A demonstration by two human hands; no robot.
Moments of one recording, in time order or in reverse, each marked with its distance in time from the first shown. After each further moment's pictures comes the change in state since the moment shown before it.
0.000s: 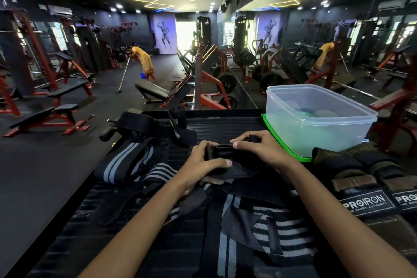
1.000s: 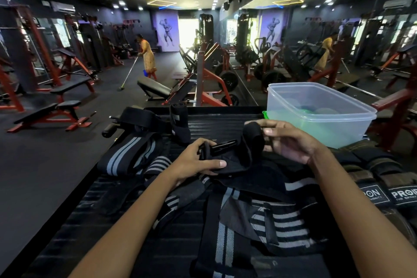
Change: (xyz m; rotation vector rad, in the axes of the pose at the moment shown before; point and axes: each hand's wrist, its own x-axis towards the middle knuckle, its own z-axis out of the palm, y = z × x) left_hand 0.000 -0.006 -0.017 0.054 -0.065 0.018; right_hand -0.011 -0.007 -0.054 0.588 -0.399 0.094
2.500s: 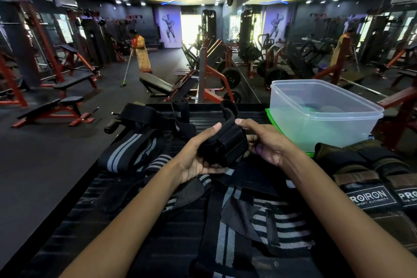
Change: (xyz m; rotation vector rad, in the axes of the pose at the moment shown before) left_hand -0.010 0.030 0.015 -0.326 0.007 -0.184; right_hand 0.037 0.019 0.051 -0.004 0.476 0.108
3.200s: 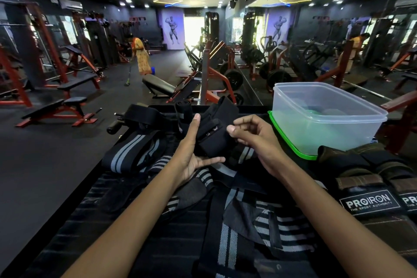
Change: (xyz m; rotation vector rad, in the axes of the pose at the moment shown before) left_hand 0.004 0.003 -0.006 -0.186 0.194 0.142; right_hand -0.009 0.012 0.016 -0.136 0.002 -0.402
